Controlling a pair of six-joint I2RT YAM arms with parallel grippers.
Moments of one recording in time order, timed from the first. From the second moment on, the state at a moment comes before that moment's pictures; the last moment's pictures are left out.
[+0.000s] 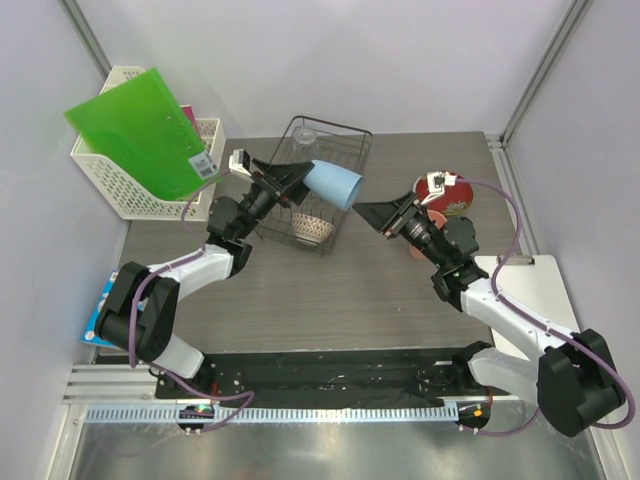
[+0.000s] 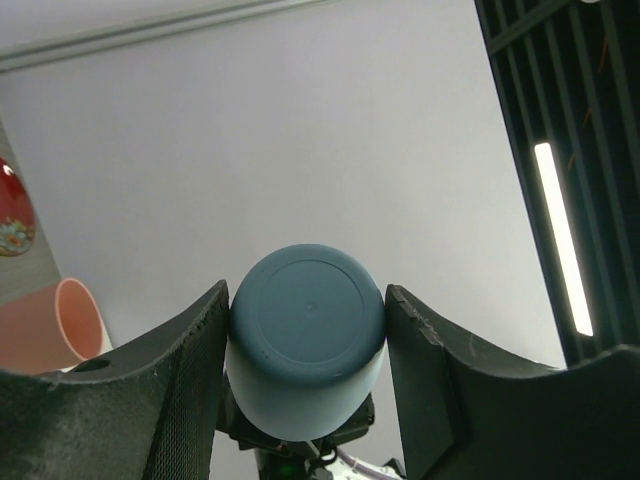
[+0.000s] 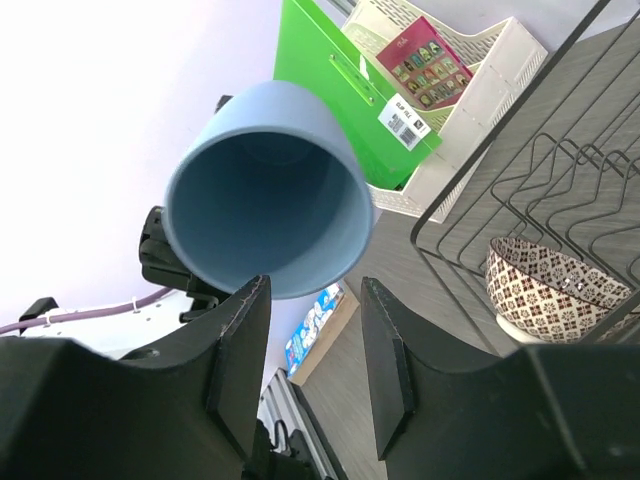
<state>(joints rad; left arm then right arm) -0.43 1.52 0.77 1.14 0.33 -1.61 0.45 1.08 0.55 0.75 -0.34 1.01</state>
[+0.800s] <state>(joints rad) -0.43 1.50 0.68 1.22 0.39 -1.64 0.46 1.32 0.74 0.74 -0.37 1.00</state>
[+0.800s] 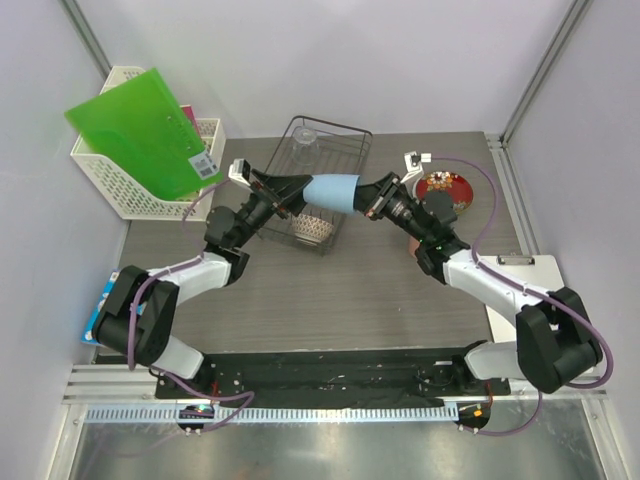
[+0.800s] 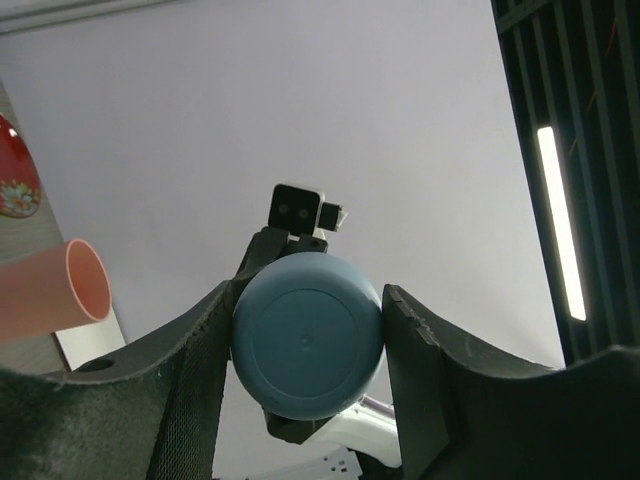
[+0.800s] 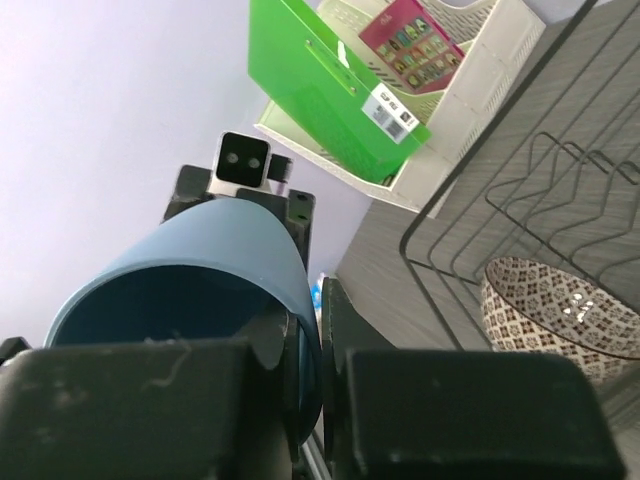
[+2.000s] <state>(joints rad) -0.42 0.85 0.84 -0.62 -0.04 -0.99 0.24 1.33 1.55 -1.02 0.41 0.62</state>
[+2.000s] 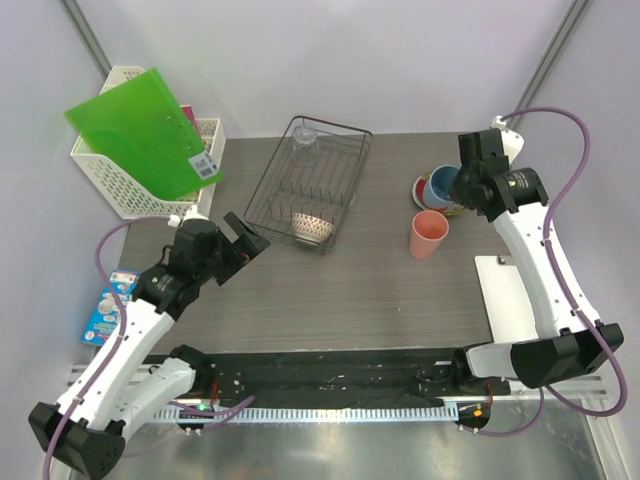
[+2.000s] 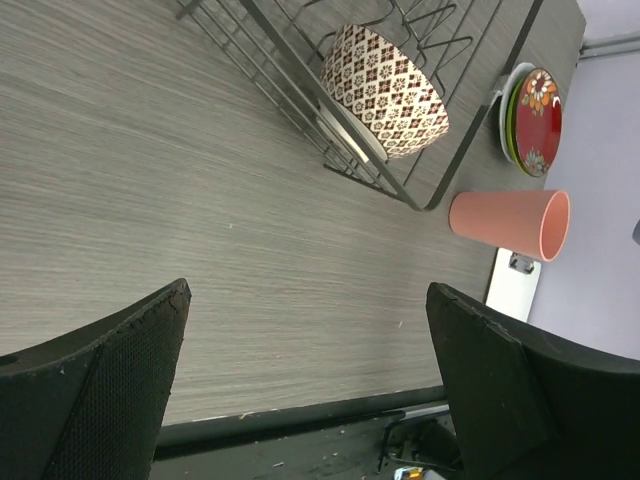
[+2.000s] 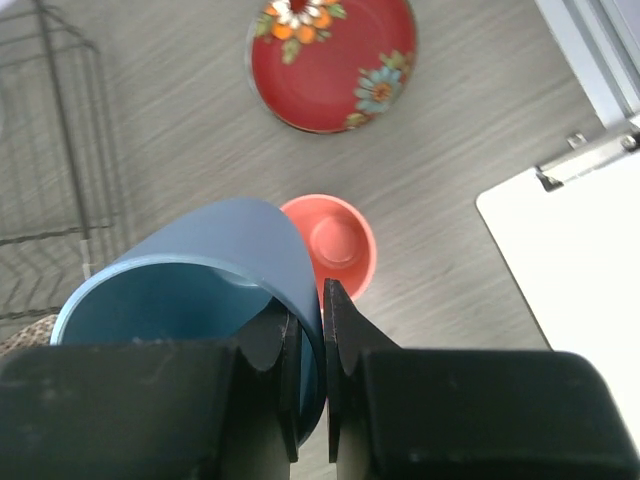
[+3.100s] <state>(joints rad) -0.42 0.70 0.74 -0.71 -0.07 -0.94 0.21 1.32 1.27 -0.84 0.33 0.63</state>
